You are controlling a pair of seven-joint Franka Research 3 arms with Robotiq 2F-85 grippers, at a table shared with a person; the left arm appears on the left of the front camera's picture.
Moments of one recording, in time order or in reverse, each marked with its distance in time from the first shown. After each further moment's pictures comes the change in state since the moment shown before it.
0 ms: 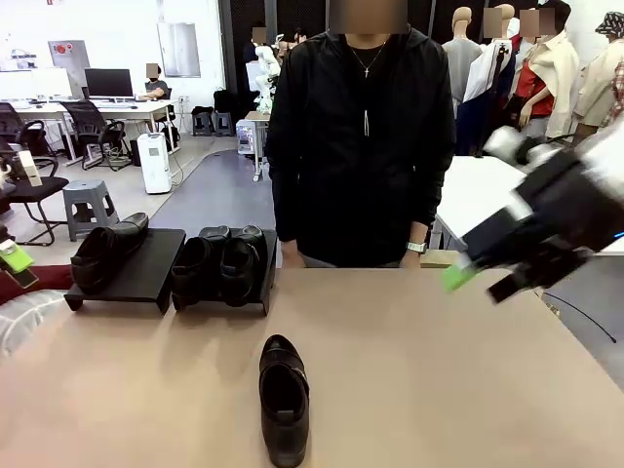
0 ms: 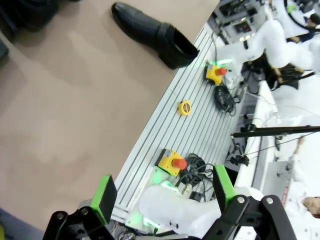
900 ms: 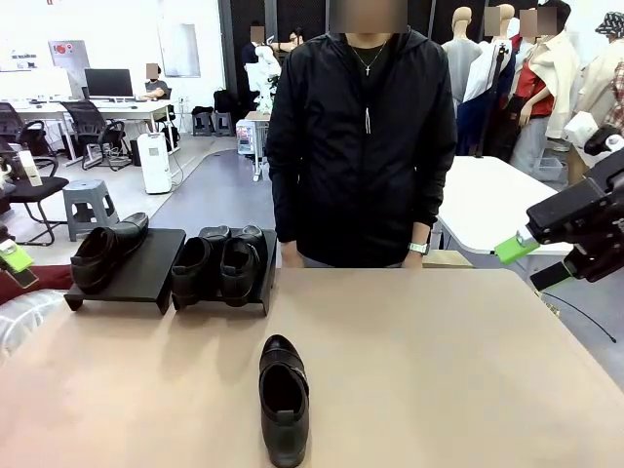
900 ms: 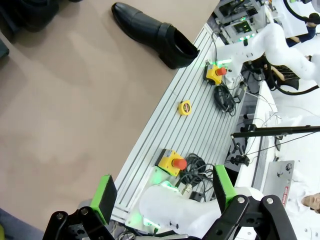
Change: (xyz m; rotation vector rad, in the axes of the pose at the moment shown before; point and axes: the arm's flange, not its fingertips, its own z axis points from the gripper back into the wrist) left arm 0.000 0.000 0.000 0.000 0.000 0.000; right arm -0.001 -0.030 0.021 0.065 -0.035 -0.068
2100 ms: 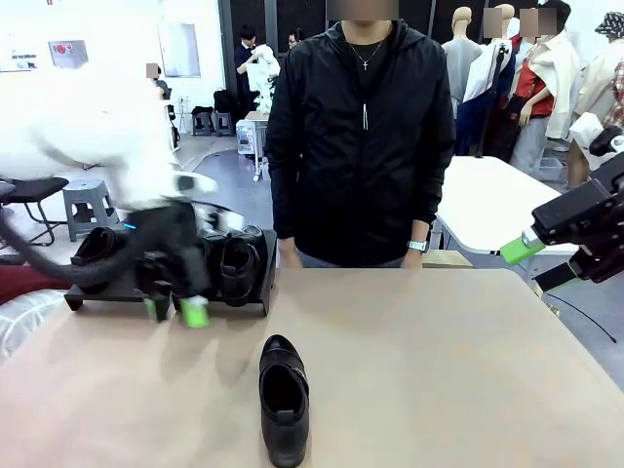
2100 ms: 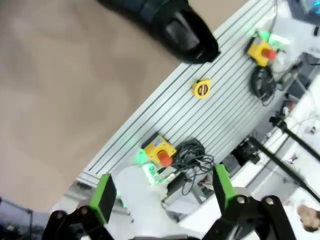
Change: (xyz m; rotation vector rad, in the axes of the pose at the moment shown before) left arm 0.164 -0.145 -0.245 0.356 0.474 0.192; right arm -0.001 -0.003 0.002 -0.005 0.000 -0.001
